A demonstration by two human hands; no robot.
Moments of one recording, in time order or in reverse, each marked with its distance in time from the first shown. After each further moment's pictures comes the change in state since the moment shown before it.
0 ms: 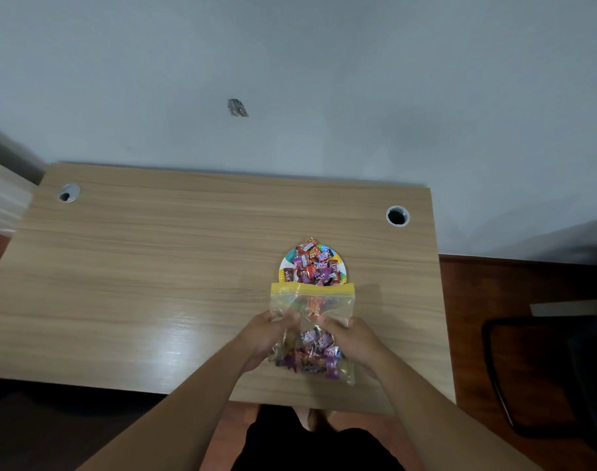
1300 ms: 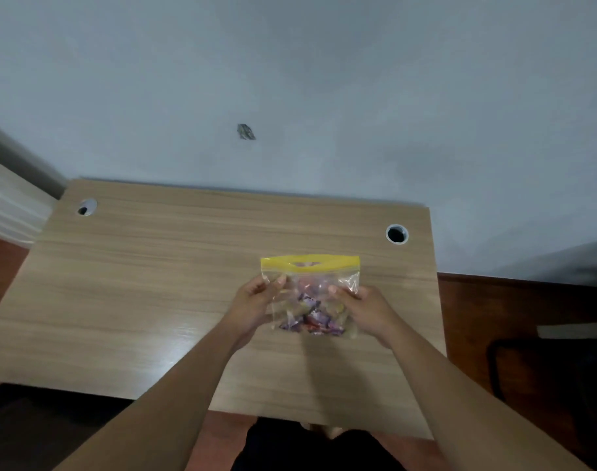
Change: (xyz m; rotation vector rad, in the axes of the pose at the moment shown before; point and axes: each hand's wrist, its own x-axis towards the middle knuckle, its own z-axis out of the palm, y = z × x) left_hand -0.028 0.068 -0.016 -0.238 0.073 0.353; right_hand -0.002 -0.072 -0.053 0.072 0.087 -0.235
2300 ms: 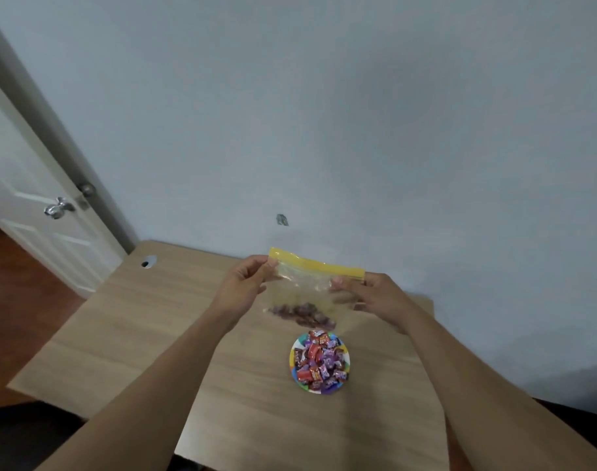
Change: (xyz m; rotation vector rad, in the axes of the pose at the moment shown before) left_hand -0.075 0.149 0.005 0.075 0.201 0.520; right_hand -0.056 -0.184 -0.063 -0.044 -0.210 -0.349
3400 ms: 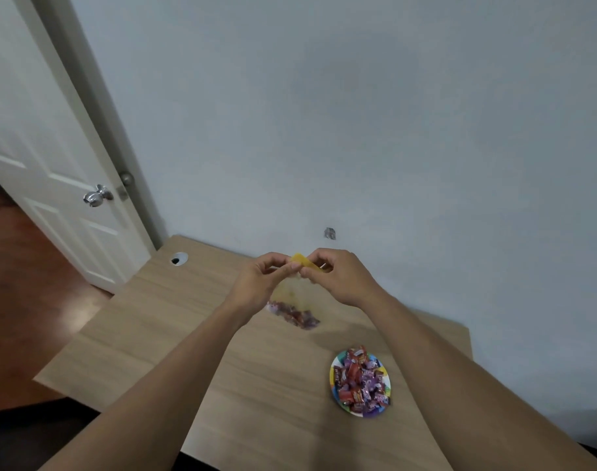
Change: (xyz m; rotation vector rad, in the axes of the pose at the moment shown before) left_hand 0.038 0.021 -0.134 0.001 -0.056 0.066; right_hand 0.094 -0.108 0.183 -0.564 0.030 -0.316
